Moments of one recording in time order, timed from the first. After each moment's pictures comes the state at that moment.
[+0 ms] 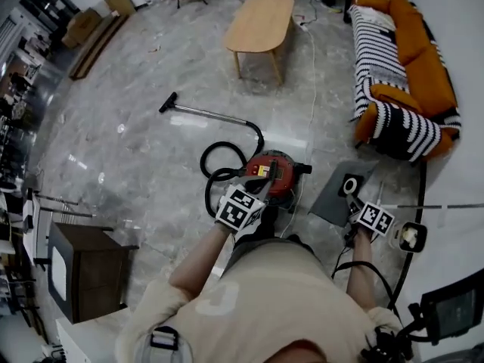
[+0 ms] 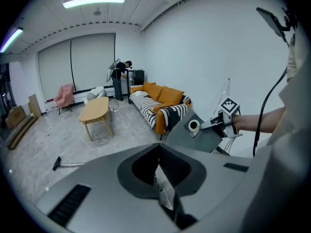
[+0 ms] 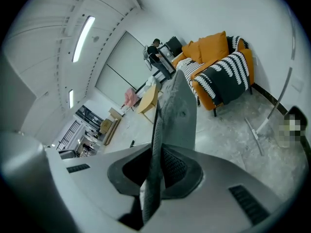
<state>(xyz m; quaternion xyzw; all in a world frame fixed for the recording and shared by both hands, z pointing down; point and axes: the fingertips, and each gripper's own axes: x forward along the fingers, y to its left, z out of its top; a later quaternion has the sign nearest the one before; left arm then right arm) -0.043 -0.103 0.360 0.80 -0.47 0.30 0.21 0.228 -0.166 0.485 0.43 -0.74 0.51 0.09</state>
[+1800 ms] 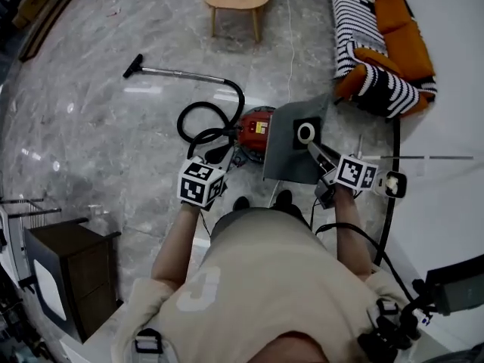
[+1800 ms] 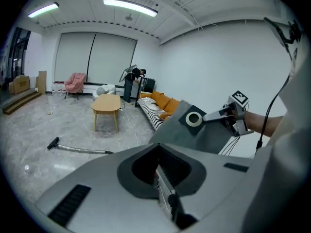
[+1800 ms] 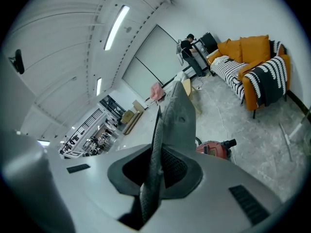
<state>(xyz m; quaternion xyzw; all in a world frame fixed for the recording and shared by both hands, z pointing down) -0.251 -0.015 0.331 0.81 -0.50 0.19 0.26 -0.043 -0.082 0.328 0.32 -0.82 0.46 0.09</state>
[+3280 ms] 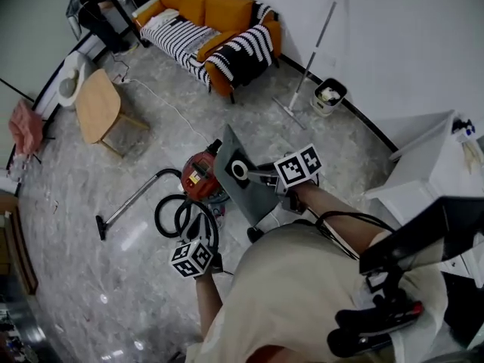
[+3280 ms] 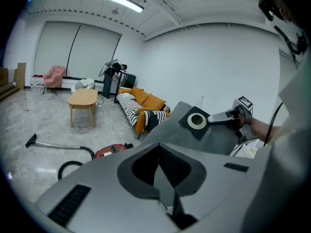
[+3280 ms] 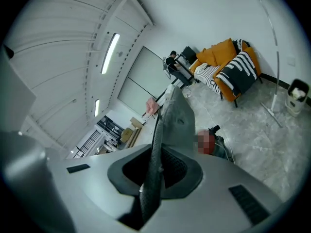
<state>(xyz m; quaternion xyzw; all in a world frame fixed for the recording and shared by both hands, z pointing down) -0.123 0.106 0.321 0.86 -0.39 0.18 0.27 0.063 0.105 0.289 0.38 -0.79 0.49 -0.01</state>
